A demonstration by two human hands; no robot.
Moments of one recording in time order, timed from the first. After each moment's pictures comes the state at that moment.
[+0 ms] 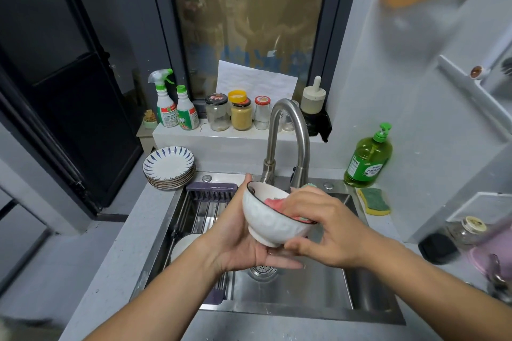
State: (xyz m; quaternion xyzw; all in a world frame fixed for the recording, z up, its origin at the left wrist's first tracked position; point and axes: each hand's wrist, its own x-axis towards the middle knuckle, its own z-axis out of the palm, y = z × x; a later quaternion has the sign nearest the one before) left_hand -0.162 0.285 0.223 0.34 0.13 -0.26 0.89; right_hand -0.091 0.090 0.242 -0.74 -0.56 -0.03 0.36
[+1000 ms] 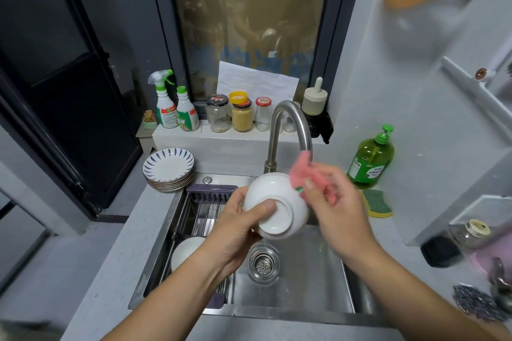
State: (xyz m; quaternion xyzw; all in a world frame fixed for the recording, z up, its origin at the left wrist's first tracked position) left_hand -0.164 0.283 0.210 0.46 0.13 0.02 0.88; right_hand -0.108 0.116 0.256 -0.70 -0.21 0.00 0.68
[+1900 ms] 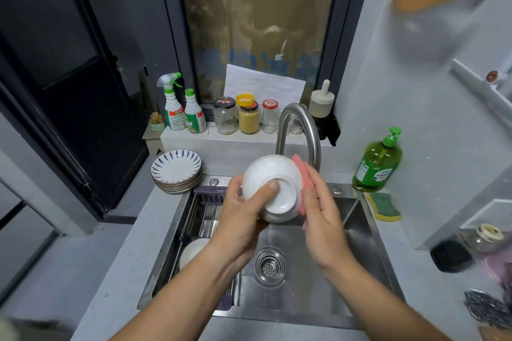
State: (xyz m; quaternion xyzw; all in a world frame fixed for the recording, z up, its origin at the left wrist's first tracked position) left_hand -0.161 0.280 0.236 0.43 0.15 0.12 0.88; right_hand -0.119 0.149 0.230 -0.65 -0.25 0.03 0.72
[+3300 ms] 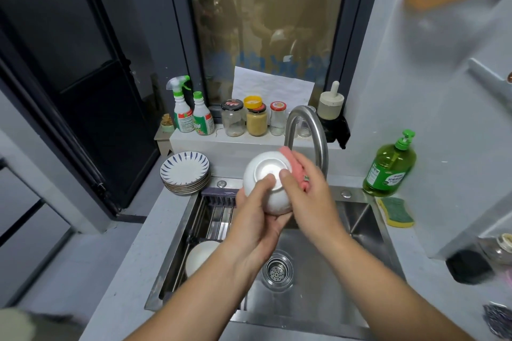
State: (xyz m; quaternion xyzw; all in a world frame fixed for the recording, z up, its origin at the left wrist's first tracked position) left_hand -0.136 0.269 0.240 0.27 0.20 0.08 0.94; right_hand -0.093 0.179 0.250 -0.71 -0.20 0.03 0.68
